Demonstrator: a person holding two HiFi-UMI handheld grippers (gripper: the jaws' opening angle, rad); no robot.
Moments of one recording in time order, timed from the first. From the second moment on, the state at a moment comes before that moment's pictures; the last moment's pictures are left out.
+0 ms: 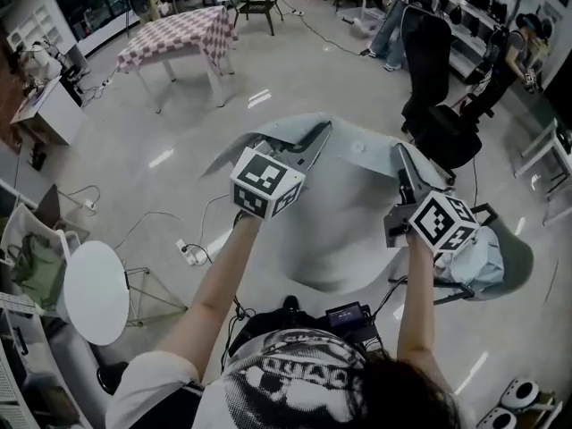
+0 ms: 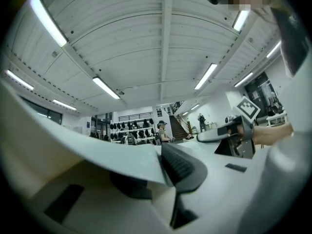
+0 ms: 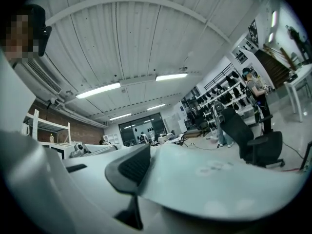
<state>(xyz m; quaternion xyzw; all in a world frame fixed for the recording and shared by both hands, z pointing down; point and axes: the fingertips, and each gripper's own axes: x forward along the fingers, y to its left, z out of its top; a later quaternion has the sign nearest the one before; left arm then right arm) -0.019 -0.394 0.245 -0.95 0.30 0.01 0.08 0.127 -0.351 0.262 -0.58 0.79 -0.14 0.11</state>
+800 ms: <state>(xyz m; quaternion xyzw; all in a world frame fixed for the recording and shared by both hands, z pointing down) 0.076 -0.581 0.157 -0.93 0.28 0.05 0.22 0.217 -0.538 0.170 -0.59 0.80 -0.08 0.10</state>
